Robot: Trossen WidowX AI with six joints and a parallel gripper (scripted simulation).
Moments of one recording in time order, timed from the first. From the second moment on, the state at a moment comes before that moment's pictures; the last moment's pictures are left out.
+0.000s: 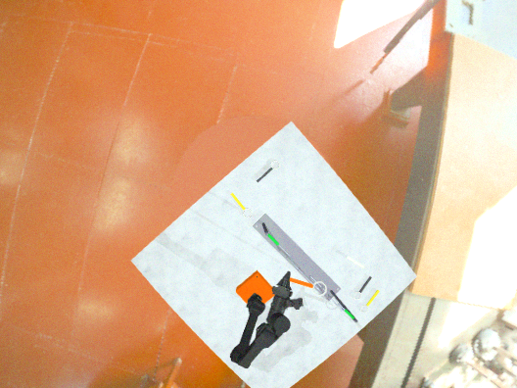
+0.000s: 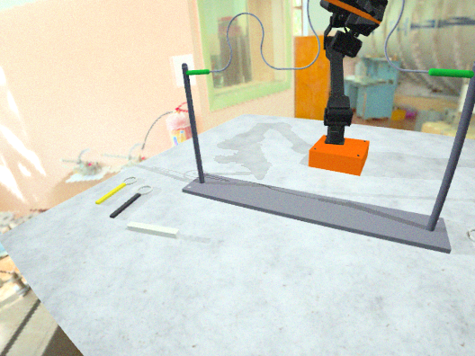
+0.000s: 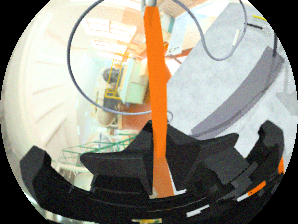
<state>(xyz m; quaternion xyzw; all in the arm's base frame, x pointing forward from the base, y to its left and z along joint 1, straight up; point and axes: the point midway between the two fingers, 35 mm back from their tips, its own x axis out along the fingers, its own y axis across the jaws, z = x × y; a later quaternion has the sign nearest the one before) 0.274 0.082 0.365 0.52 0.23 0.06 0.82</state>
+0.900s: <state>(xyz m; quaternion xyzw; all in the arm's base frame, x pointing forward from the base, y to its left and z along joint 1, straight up) 0.274 0.080 0.361 0.45 0.23 0.05 0.86</state>
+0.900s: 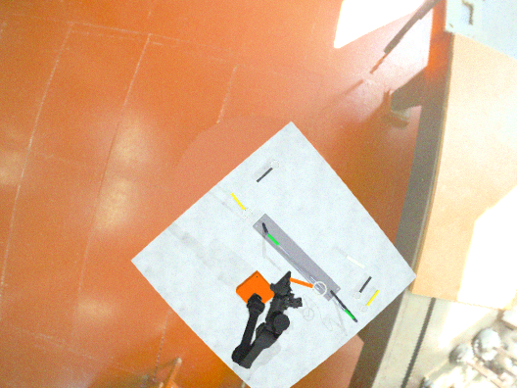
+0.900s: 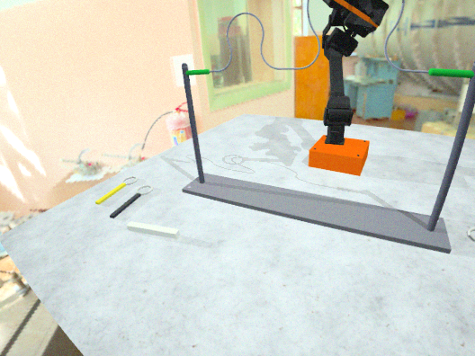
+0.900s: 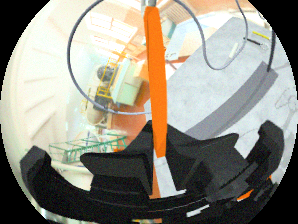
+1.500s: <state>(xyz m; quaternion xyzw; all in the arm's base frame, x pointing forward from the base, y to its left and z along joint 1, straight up) 0.274 0.077 0.358 0.40 0.24 0.03 0.88</state>
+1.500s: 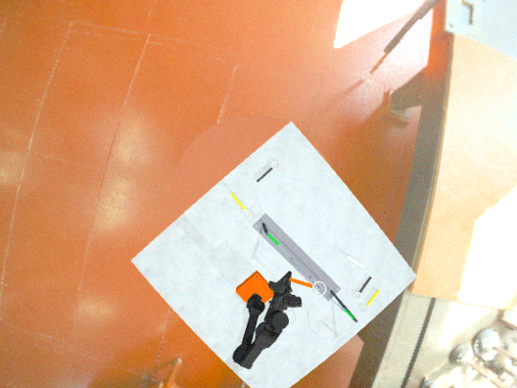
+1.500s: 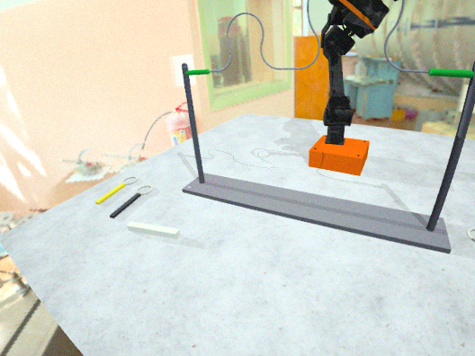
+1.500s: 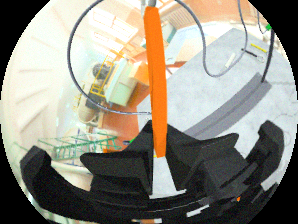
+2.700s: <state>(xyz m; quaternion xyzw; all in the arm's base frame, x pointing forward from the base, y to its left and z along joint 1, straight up) 0.273 0.069 0.350 0.24 0.24 -0.02 0.94</state>
